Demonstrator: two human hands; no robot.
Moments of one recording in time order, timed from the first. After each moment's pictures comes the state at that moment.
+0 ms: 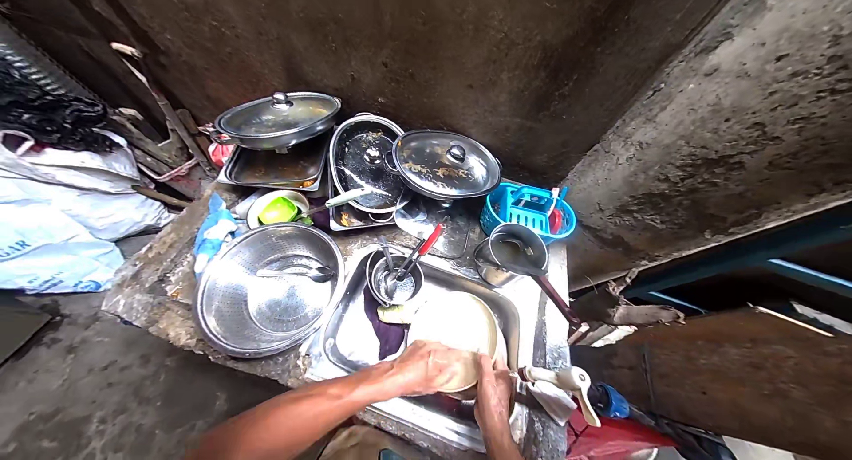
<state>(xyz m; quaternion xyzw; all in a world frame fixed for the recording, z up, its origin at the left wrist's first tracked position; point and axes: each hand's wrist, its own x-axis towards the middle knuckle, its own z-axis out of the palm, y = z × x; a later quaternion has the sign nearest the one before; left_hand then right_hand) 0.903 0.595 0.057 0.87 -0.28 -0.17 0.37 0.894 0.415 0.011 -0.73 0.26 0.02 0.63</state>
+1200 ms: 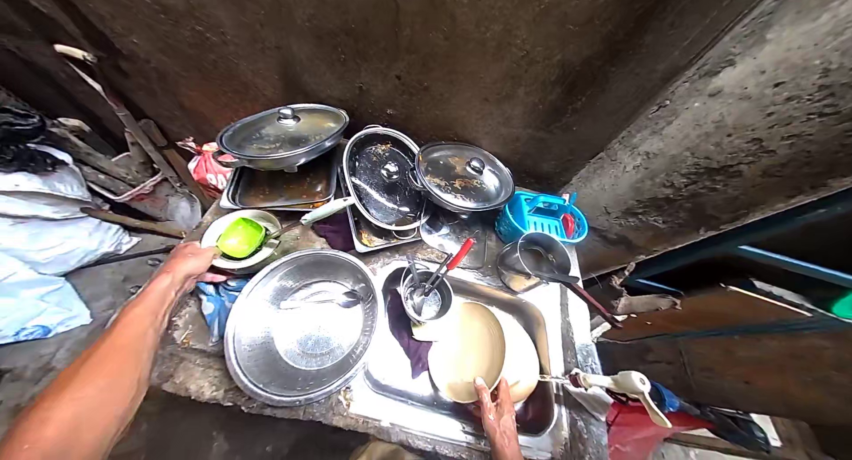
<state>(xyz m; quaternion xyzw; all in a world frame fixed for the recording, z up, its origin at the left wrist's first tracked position) 0.983 1.103 0.072 0.75 0.47 -0.02 0.47 0.840 0.492 0.006 -0.79 0.25 0.09 0.55</state>
